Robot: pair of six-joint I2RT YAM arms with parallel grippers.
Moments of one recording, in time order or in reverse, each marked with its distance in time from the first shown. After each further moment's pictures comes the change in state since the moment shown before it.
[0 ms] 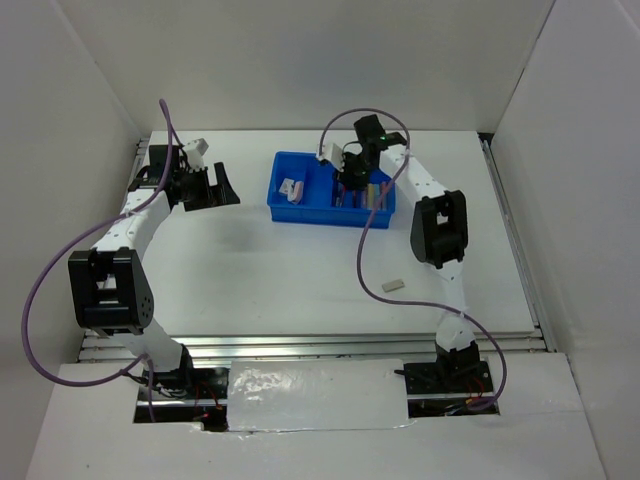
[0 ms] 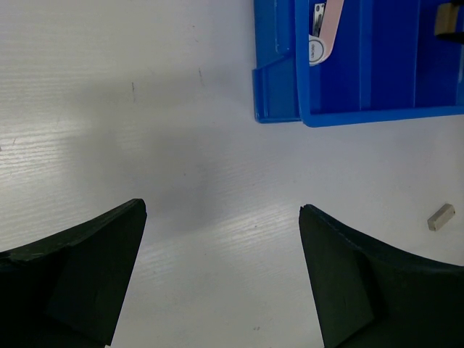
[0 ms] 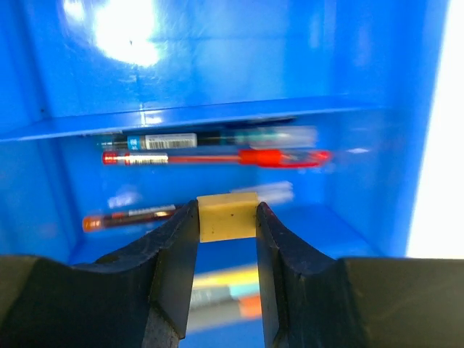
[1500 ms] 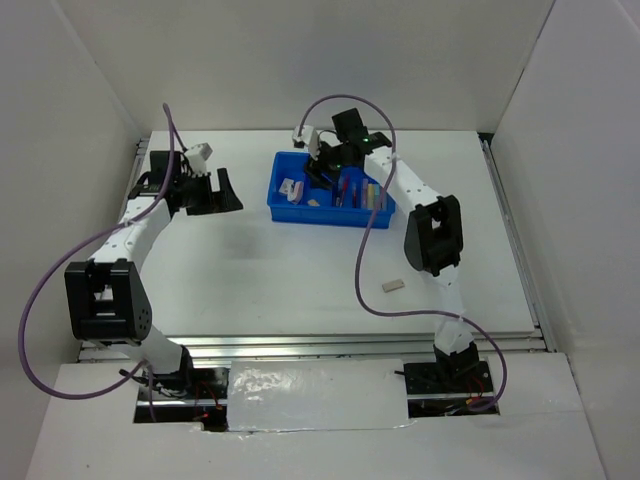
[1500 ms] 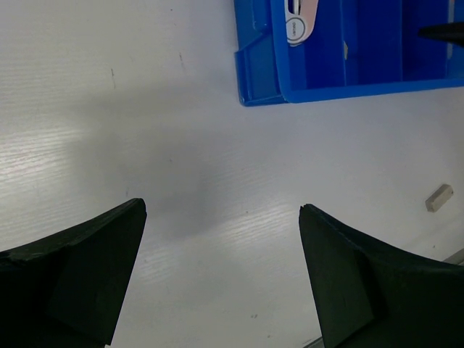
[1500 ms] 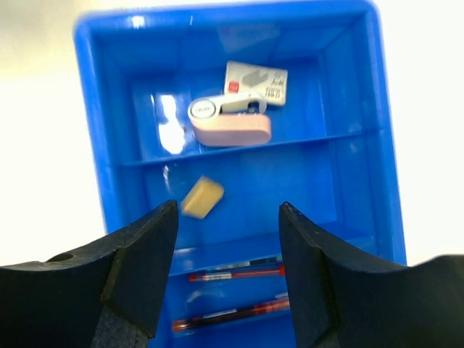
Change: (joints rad) left arm -0.014 -0.066 -0.063 0.008 0.019 0.009; right arm 0.116 -0.076 -0.001 0.162 -0.167 0.299
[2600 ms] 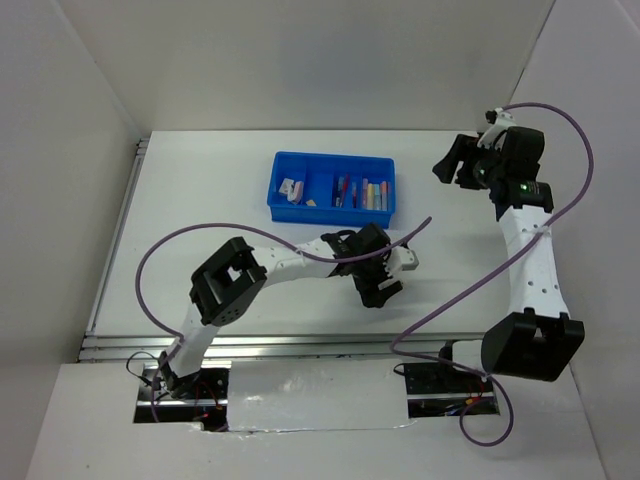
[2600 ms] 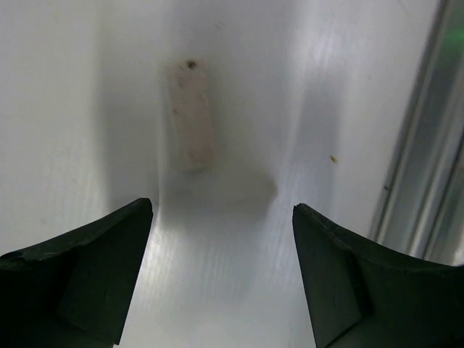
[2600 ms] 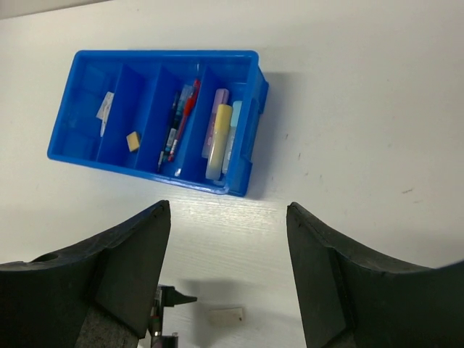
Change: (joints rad) left arm -1.032 0.536 0.320 0.087 -0.130 0.357; right arm -0.603 -0.979 -0.799 0.159 0.131 0.927
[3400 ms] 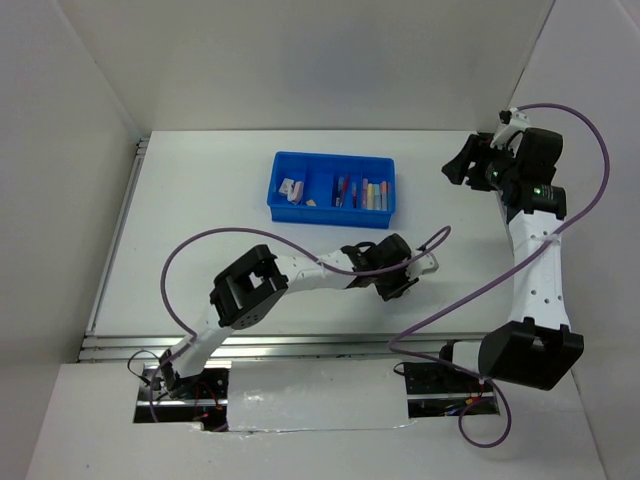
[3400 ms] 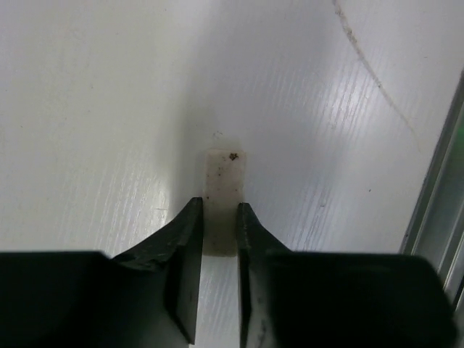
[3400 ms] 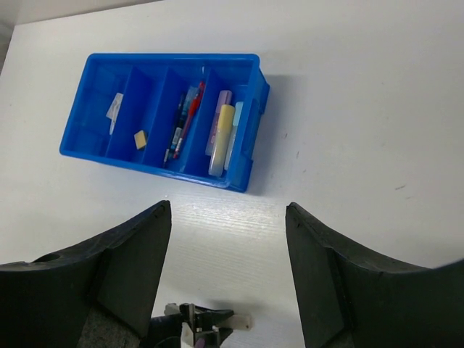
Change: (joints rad) left arm -0.089 0.162 0.153 0.130 -0.177 -0.093; right arm -0.084 -0.037 0.027 -0.056 -0.084 -0.024
